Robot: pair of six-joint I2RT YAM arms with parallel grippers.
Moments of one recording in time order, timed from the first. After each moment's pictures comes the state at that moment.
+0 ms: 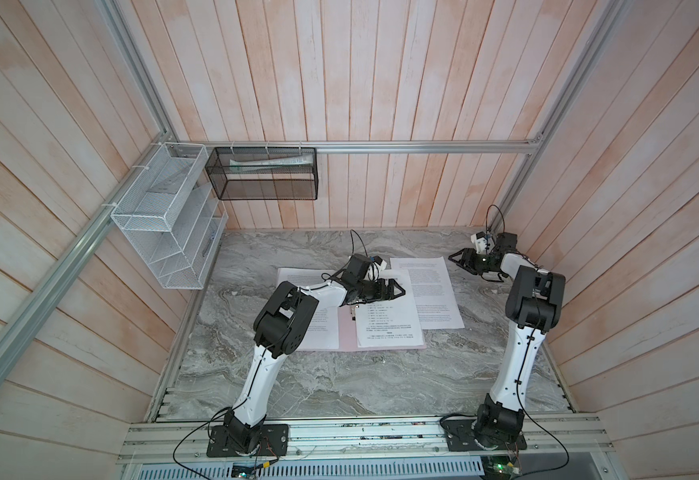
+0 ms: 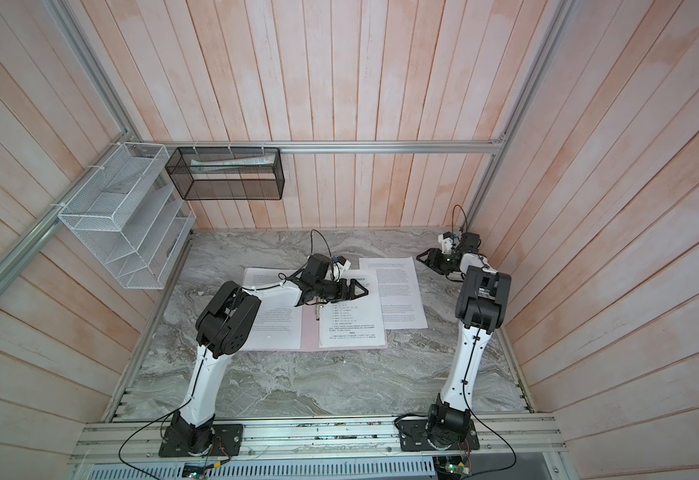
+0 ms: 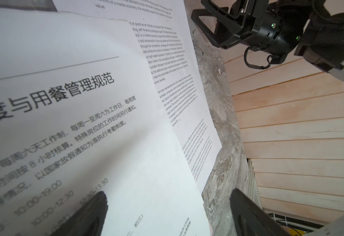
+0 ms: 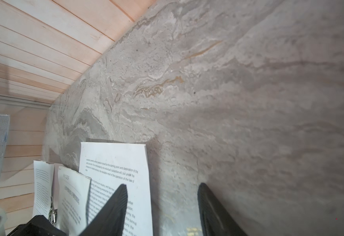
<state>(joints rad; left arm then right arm) -0.62 2.27 1.53 0.08 0.66 -0.62 -0.27 2.41 1.83 -0.41 -0.80 0.14</state>
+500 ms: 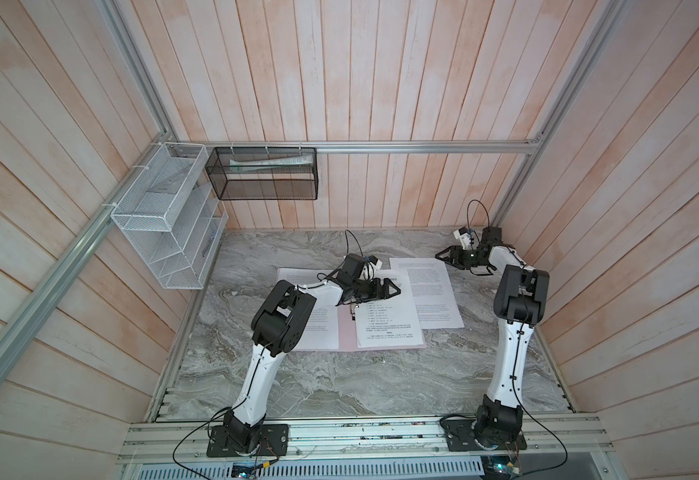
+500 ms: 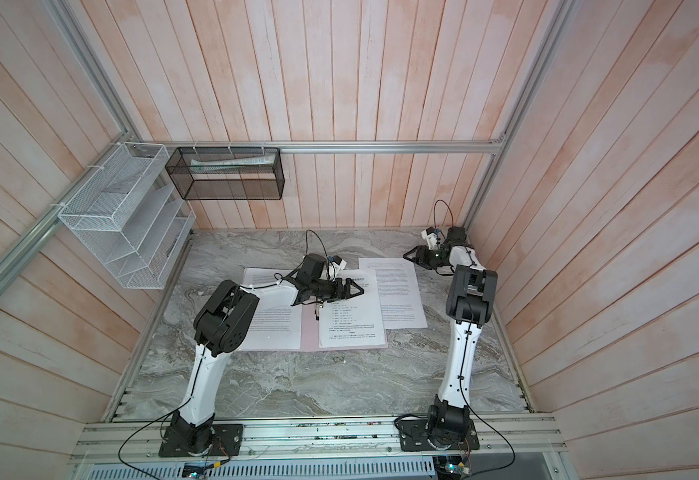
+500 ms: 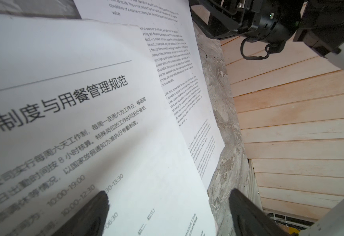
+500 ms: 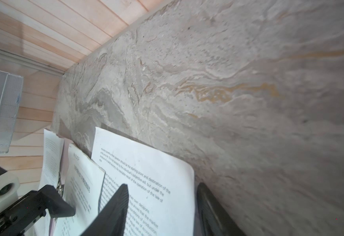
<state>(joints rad) -0.59 2.27 1.50 0.10 0.68 -0.60 -0.19 2.52 2.01 -0.60 -0.90 -0.01</state>
